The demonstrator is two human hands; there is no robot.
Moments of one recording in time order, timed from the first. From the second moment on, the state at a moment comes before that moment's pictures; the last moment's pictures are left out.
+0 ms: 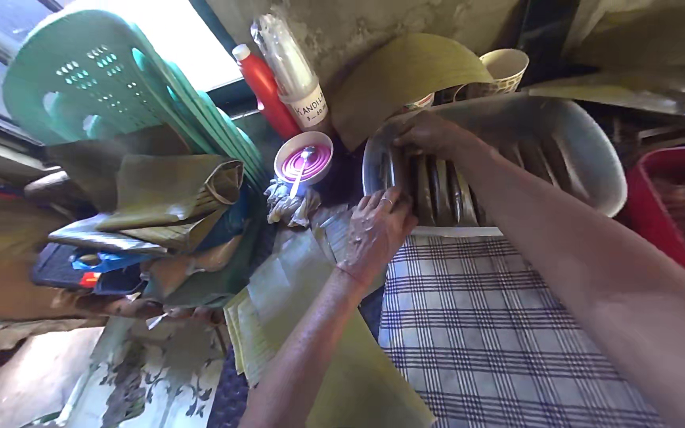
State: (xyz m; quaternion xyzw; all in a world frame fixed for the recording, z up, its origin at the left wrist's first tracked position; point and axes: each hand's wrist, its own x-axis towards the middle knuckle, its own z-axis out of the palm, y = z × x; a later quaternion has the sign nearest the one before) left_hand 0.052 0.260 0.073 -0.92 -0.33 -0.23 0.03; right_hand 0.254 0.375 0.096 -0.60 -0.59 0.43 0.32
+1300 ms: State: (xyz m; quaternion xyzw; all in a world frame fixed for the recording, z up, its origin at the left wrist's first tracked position) left_hand 0.017 0.227 0.047 -0.90 -0.35 -0.27 0.03; right_hand 0.242 0.360 0.112 -0.60 -0.69 0.34 0.20
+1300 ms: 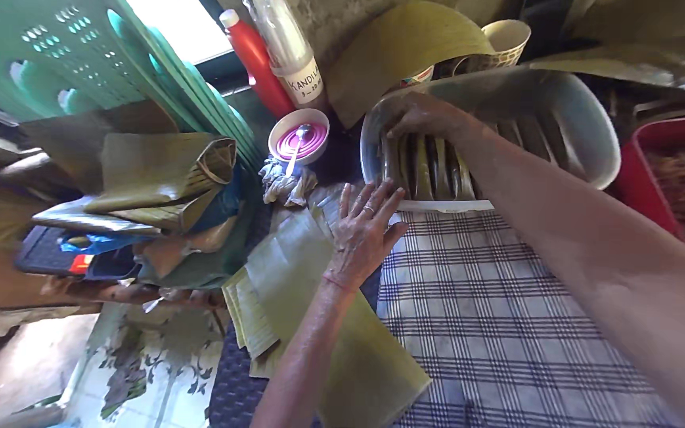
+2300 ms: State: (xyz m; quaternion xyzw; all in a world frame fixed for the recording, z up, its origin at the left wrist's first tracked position) left_hand 0.026 0.246 0.050 -0.91 -0.30 -0.27 0.08; right_hand 0.237 0.372 0.099 -0.59 -0.67 0.36 0.25
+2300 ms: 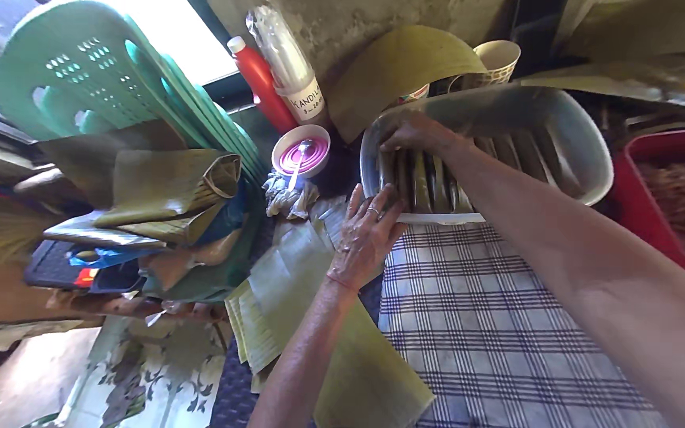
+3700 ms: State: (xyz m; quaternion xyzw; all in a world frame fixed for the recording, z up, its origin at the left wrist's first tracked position) left_hand 0.029 0.197 0.059 -0.57 -0.43 -0.44 -0.55; right_hand 0.249 0.261 0.121 -0.54 -0.69 0.29 0.38
